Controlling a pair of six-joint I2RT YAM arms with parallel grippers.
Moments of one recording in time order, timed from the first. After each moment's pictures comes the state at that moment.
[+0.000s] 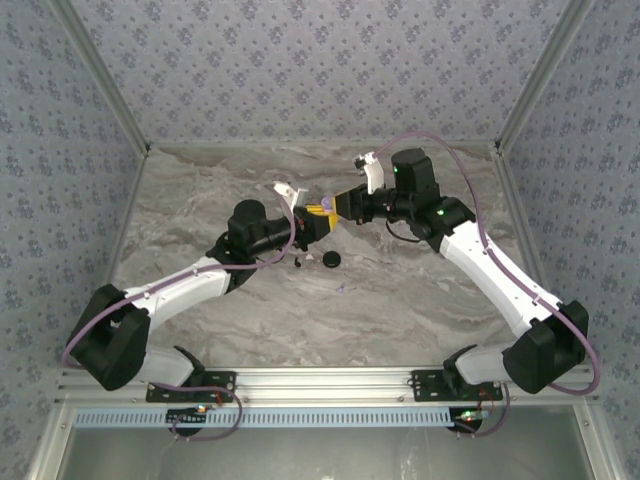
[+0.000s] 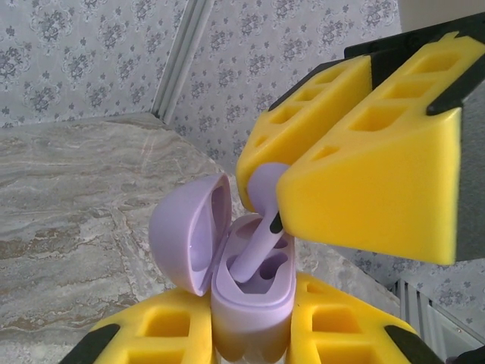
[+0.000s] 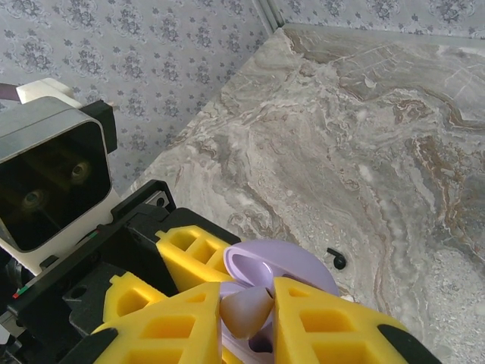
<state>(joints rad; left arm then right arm) -0.68 1.38 0.79 0.54 0.46 -0.45 0.50 1.35 1.27 -0.40 -0.53 0.24</state>
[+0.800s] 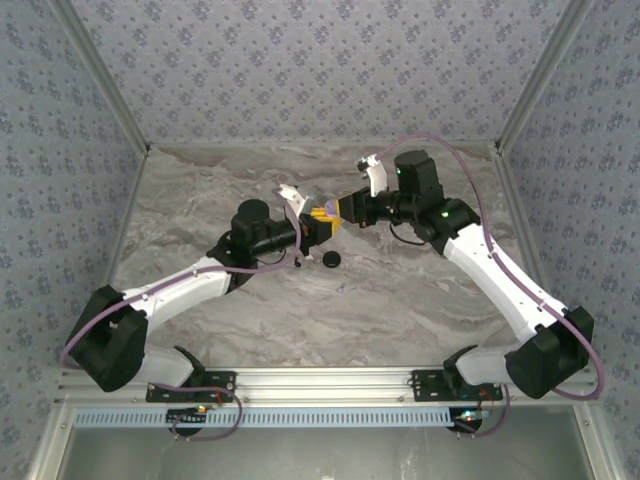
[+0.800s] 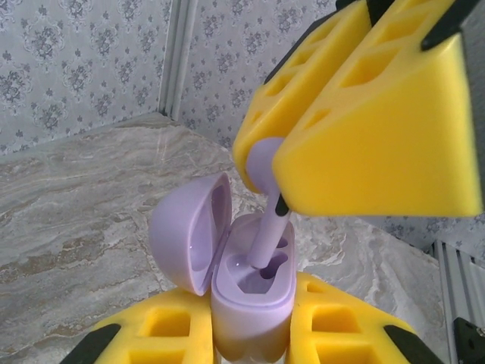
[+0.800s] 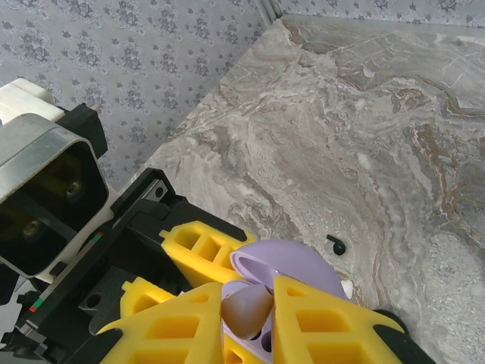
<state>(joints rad) -0.70 1.37 0.81 0.45 0.45 -0.24 0.50 1.32 1.27 -0.45 -0.53 0.23</state>
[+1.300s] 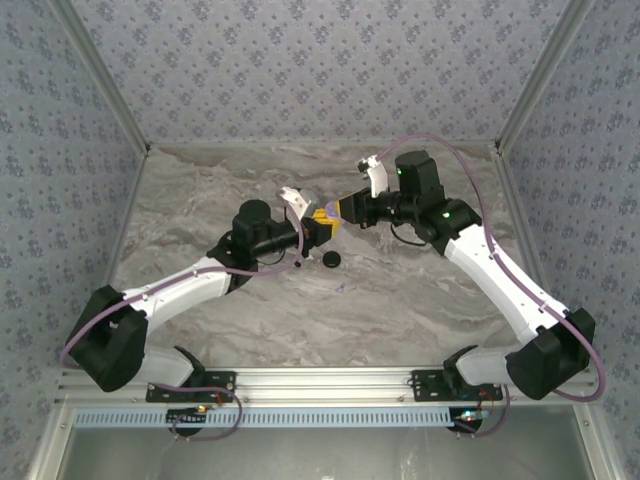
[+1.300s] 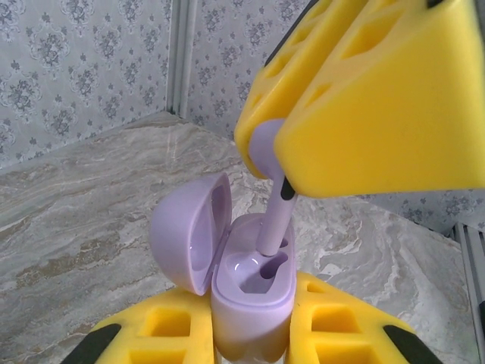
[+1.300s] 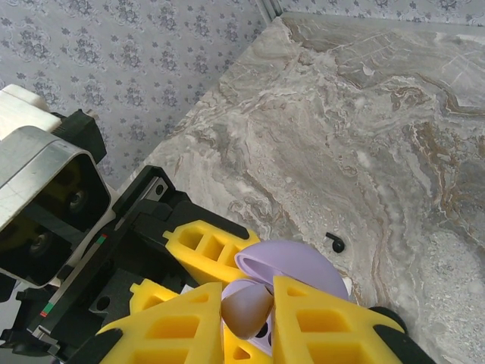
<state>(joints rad) -0.70 1.37 0.81 0.43 0.44 -0.16 0.50 1.31 1.27 -0.46 -0.53 0.23</state>
